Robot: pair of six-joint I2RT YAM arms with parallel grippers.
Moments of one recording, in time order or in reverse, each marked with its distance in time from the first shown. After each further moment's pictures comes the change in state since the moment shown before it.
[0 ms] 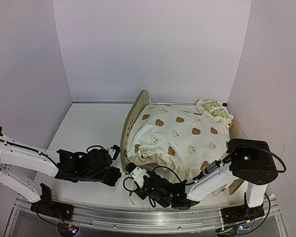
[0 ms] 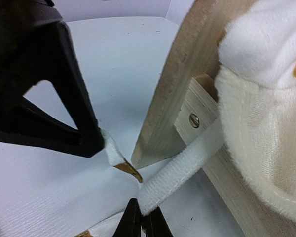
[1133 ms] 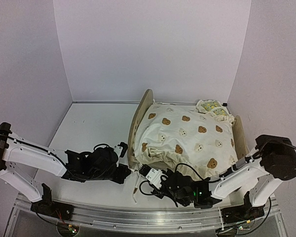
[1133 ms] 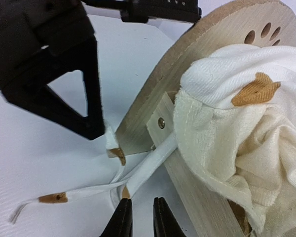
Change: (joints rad) left arm 0.000 0.093 0.023 0.182 0.030 -0.001; right arm 0.000 -0.264 -0.234 0.018 0.005 -0.234
